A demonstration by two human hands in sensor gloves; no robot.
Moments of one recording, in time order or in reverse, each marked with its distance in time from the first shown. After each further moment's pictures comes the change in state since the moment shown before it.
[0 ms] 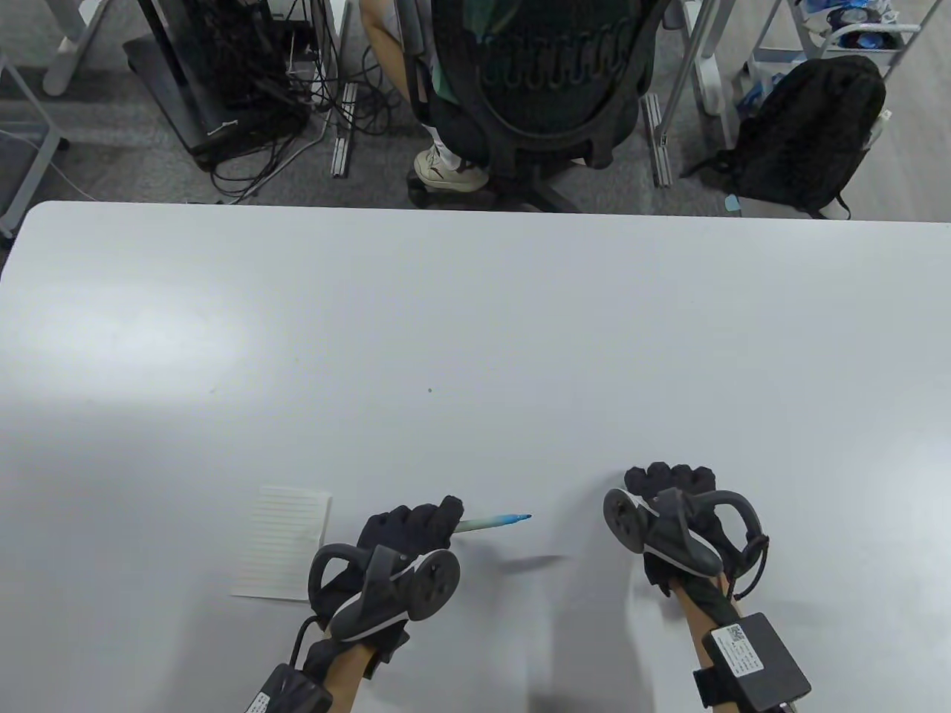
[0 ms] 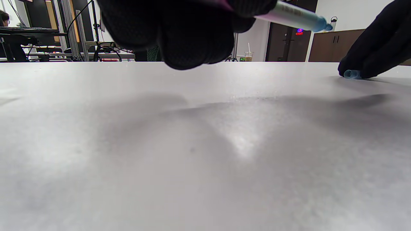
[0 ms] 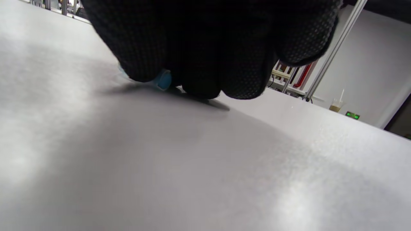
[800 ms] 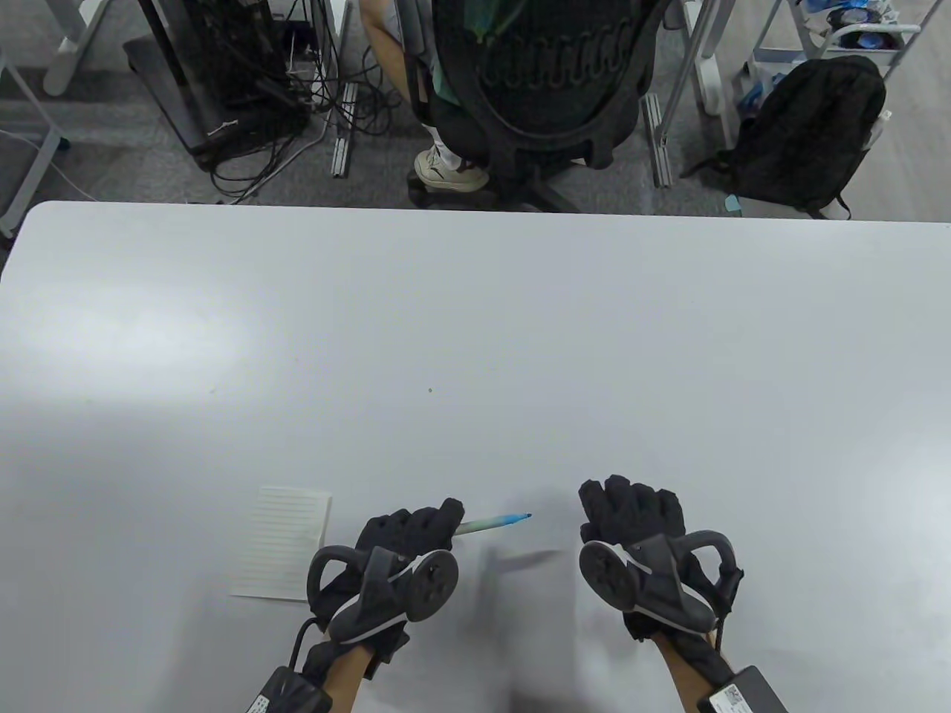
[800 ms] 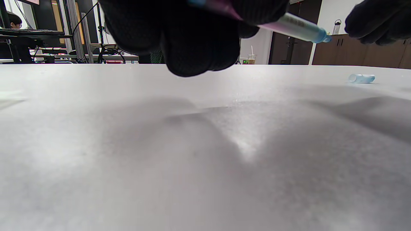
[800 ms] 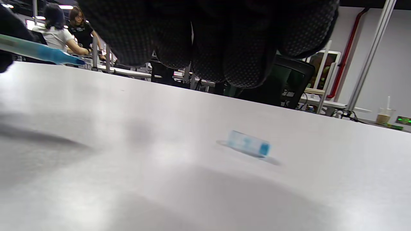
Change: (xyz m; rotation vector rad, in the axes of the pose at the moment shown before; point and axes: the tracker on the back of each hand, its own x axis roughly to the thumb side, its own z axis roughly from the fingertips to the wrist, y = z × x) left_hand -0.002 0.000 0.001 0.012 0.019 0.008; right_hand 0.040 -0.040 0.048 -0.140 -0.131 -0.182
